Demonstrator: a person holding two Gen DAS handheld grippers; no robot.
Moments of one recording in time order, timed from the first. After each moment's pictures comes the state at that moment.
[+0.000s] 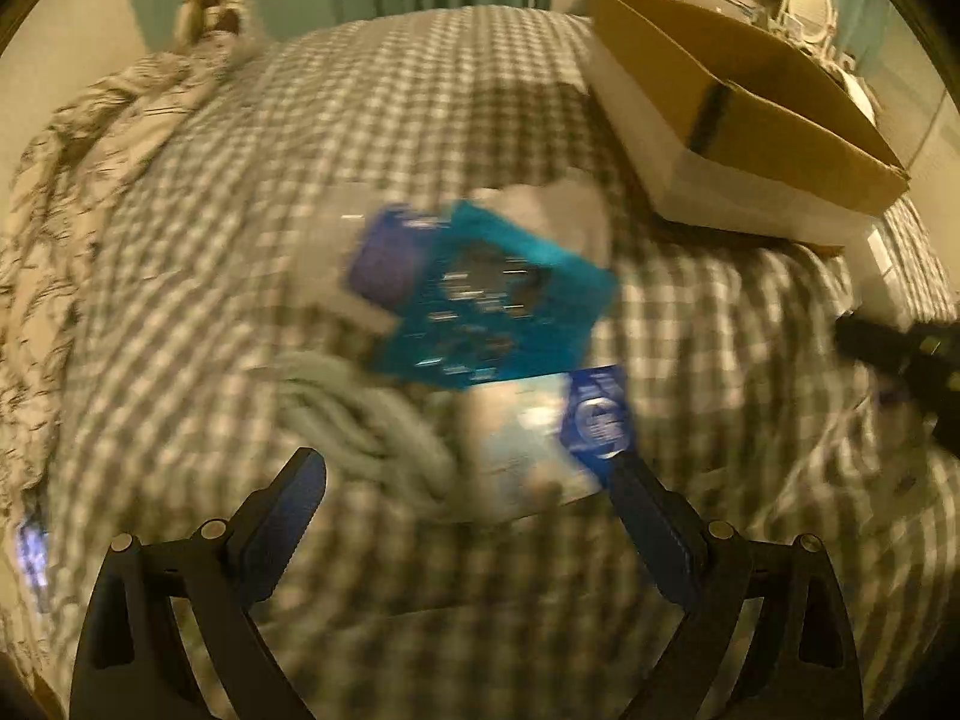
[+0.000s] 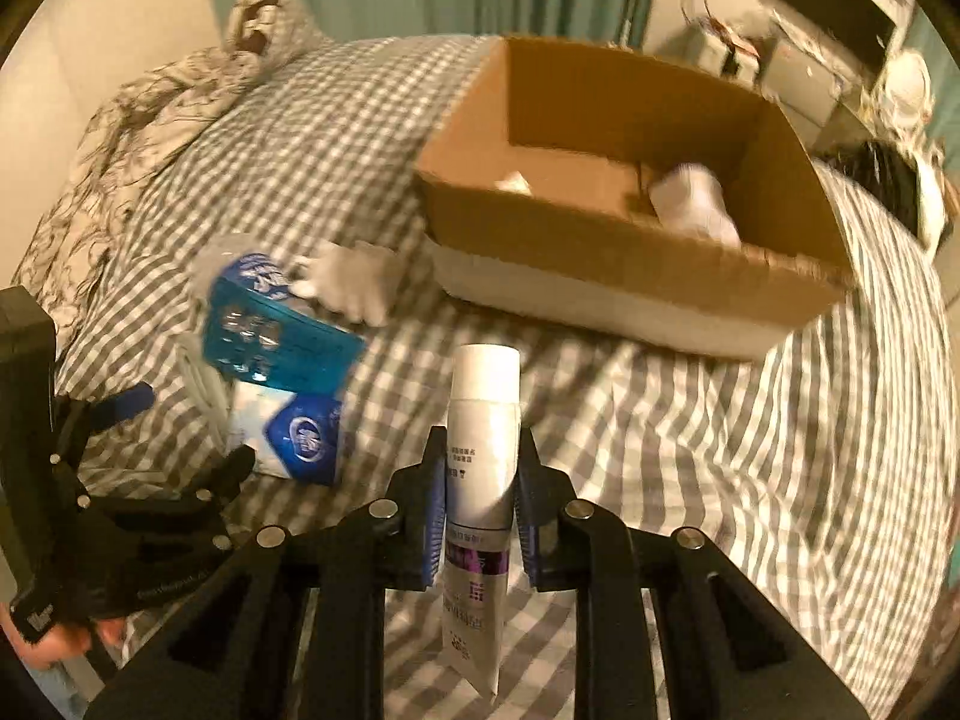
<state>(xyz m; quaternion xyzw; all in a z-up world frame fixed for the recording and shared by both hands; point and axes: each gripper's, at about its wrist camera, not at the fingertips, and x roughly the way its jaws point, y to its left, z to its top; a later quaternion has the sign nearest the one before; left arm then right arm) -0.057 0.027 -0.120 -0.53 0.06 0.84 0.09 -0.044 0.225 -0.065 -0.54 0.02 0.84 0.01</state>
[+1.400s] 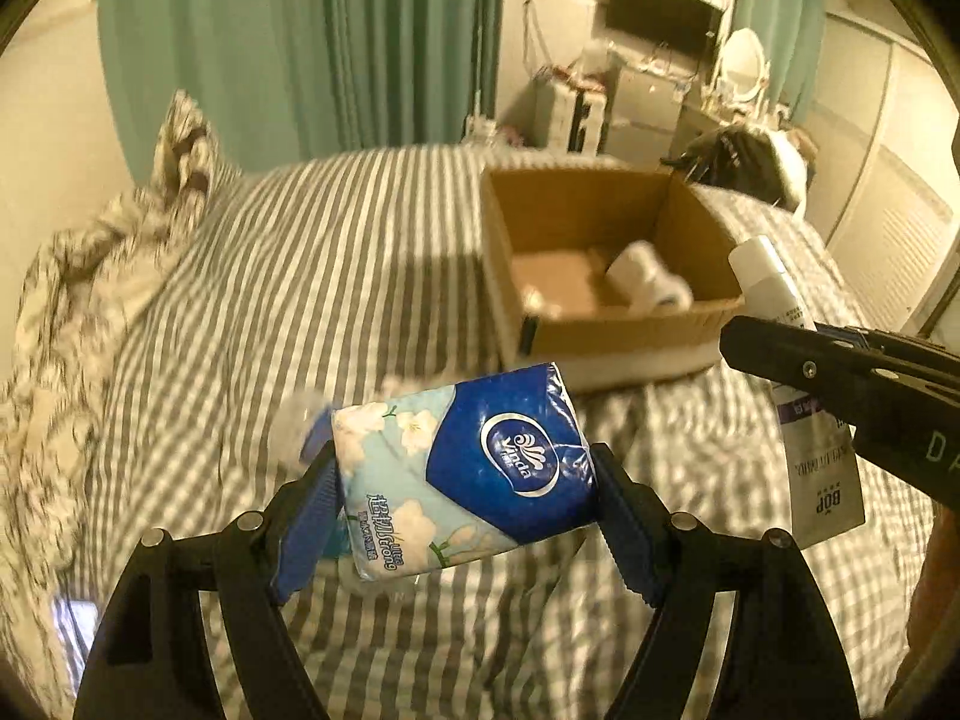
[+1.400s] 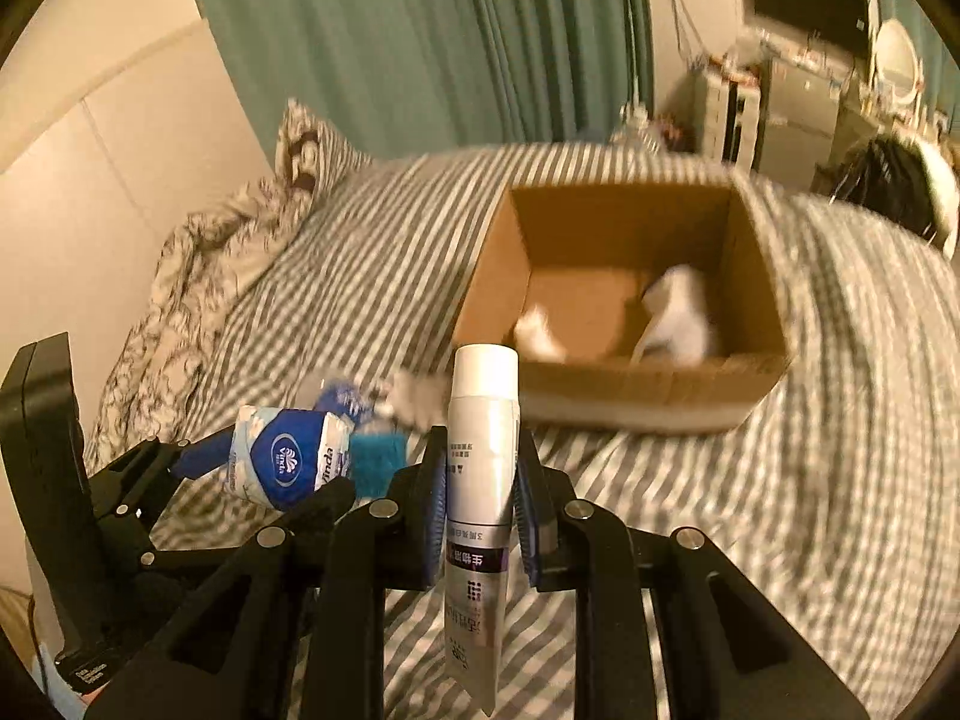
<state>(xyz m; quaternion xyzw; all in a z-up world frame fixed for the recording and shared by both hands) -0.040 0.064 0.002 -0.42 0.05 0.90 0.15 -0.029 0.228 0.040 -0.42 0.07 0.90 -0.03</state>
